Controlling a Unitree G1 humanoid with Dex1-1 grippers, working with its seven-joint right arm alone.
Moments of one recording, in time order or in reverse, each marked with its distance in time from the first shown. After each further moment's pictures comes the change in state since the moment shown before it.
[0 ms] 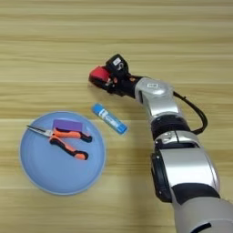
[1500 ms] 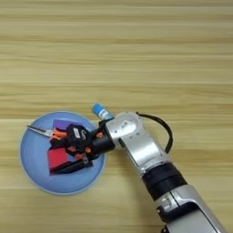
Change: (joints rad) arm 0.402 -0.028 0.393 -0.662 0.076 0.080 0.625
